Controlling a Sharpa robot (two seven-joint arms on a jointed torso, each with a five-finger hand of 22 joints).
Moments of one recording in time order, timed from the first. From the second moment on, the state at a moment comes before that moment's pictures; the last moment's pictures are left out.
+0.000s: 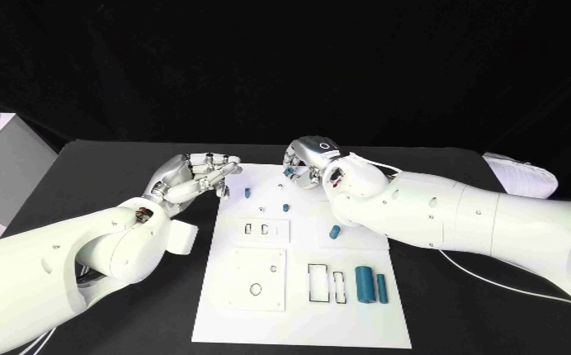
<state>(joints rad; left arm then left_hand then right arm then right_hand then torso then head) 1.19 -0.93 -0.04 1.64 -0.12 -0.29 0.43 1.45 -0.19 0.40 0.25 0.07 0.92 0.19 0.22 0.19 1.16 0.13 0.08 0.08 1.14 0.05 0.98 0.62 0.17 0.98 0.14 0.99 0.59 1.29 -0.50 -0.14 1.22 -1.61 -0.52 -0.26 1.35 -0.21 0.59 0.04 0.19 1.12 0.11 0.25 0.29 1.29 0.07 0.08 0.13 1.47 -0.03 1.39 1.17 0.08 1.45 0.08 1.38 1.29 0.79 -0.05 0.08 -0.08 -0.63</state>
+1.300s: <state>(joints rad) 1.19 -0.93 -0.04 1.63 -0.12 -0.29 0.42 1.45 -0.19 0.41 0.25 0.07 0.92 0.19 0.22 0.19 1.16 0.13 0.08 0.08 1.14 0.05 0.99 0.62 0.17 0.97 0.15 0.99 0.59 1.29 -0.47 -0.15 1.18 -1.61 -0.48 -0.25 1.27 -0.27 0.52 0.07 0.17 0.97 0.16 0.17 0.34 1.14 0.09 0.06 0.10 1.46 0.01 1.35 1.06 0.08 1.37 0.11 1.26 1.15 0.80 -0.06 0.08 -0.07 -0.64</state>
